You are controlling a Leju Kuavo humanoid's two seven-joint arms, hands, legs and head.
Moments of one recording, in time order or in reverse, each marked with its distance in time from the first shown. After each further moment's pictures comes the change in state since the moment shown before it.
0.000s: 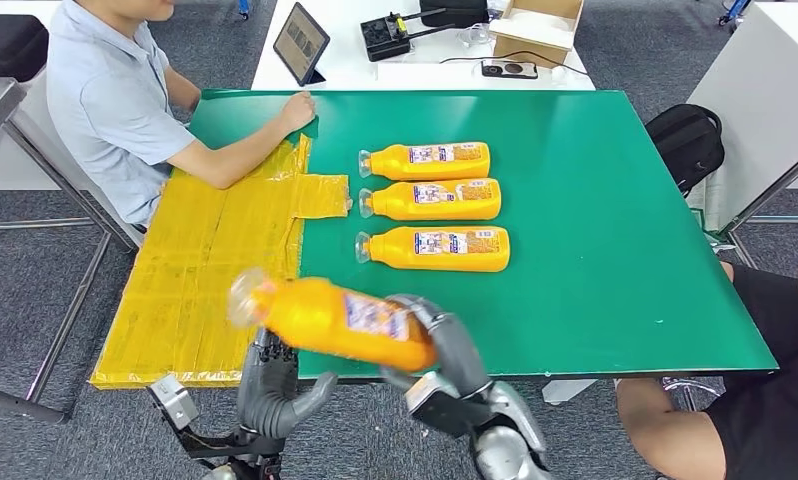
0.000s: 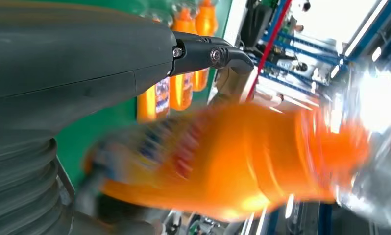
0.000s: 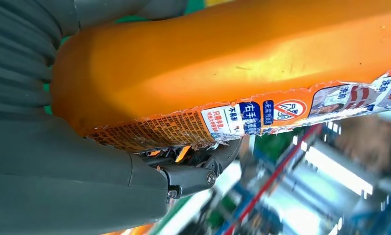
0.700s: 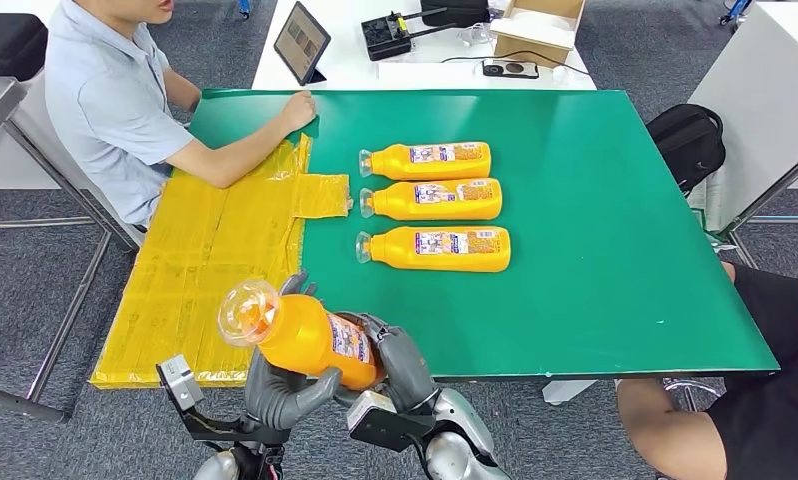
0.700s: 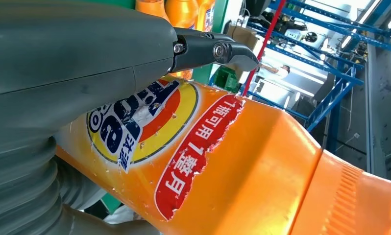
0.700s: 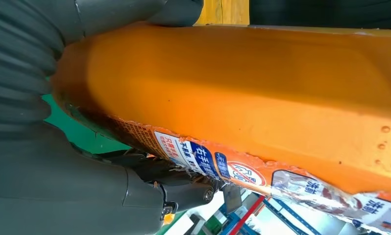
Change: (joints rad) left arm -0.046 0.015 -0.020 0.023 0.070 -0.091 0.094; right arm -0.084 0.074 0.144 0.221 0.044 -0.086 -0.041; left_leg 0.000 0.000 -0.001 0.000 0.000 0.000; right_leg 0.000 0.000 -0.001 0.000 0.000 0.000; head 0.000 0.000
